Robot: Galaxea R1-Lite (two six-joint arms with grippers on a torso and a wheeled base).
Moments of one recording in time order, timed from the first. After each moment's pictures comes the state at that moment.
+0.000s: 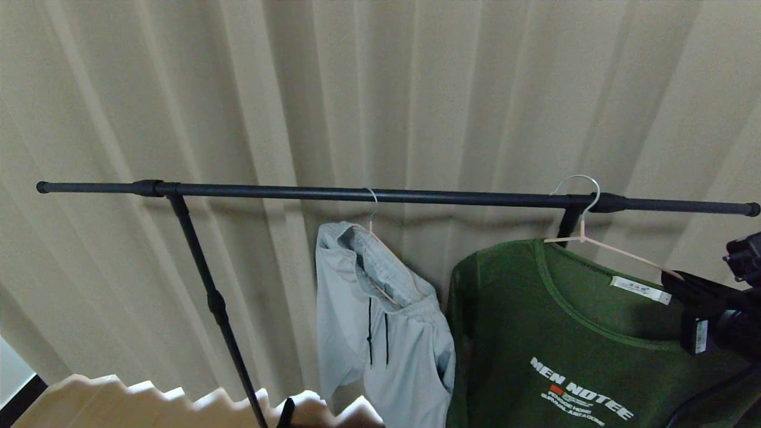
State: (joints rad) left arm -0.07 0.09 0.00 -0.05 -0.04 0.16; right arm 0.13 1.24 -0.27 -0.75 -0.15 -0.25
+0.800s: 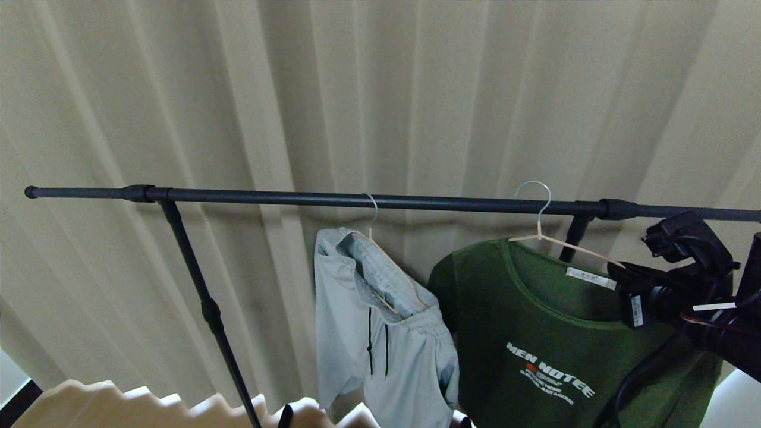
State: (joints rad) left arm -0.07 0.10 0.00 -0.05 -0.04 0.16; right arm 0.17 1.49 -0.38 -0.82 -0.16 -0.22
